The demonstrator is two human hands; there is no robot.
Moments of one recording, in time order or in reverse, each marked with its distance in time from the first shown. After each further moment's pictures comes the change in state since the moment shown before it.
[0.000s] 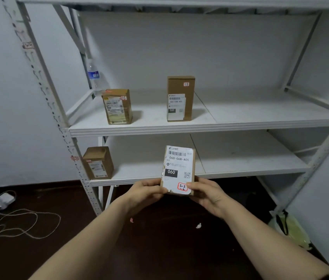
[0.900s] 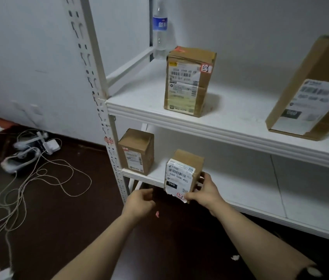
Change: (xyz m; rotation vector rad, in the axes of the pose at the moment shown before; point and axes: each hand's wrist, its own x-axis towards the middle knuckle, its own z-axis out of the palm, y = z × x) left_hand 0.157 -0.057 -0.233 0.466 0.718 -0.188; right_hand 0.333 0.079 0.117 -0.767 -0.120 0.019
